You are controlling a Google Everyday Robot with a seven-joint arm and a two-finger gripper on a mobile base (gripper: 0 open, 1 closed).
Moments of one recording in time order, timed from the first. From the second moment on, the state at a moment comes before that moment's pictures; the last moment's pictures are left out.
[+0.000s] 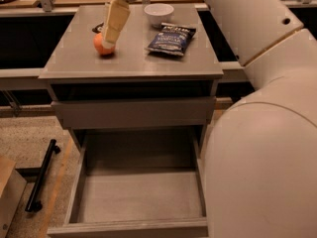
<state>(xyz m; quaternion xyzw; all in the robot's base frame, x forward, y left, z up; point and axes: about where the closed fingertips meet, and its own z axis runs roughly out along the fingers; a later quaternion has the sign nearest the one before) 0.665 0.130 1.025 -0.76 0.54 0.08 0.36</state>
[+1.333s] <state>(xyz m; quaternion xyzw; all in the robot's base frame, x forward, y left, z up) 0.760 0.169 0.932 -0.66 0.61 0.16 0.42</state>
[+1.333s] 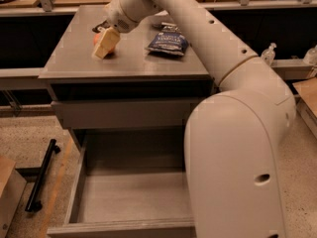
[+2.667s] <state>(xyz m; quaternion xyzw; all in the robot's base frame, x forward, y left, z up) 0.794 0.187 0.897 -0.59 0.64 0.21 0.45</state>
